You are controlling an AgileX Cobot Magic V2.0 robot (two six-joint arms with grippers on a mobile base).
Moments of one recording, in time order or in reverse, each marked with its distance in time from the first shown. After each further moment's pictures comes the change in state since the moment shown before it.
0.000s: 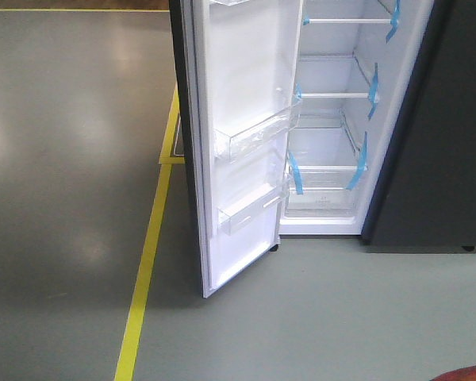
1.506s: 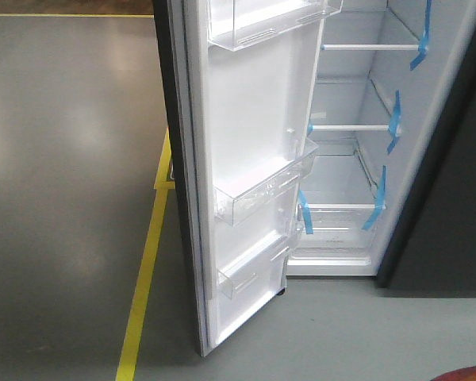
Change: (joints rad) left arm 0.000 0.000 0.000 0.000 0.000 0.000; right arm 0.000 0.000 0.000 0.000 0.001 0.000
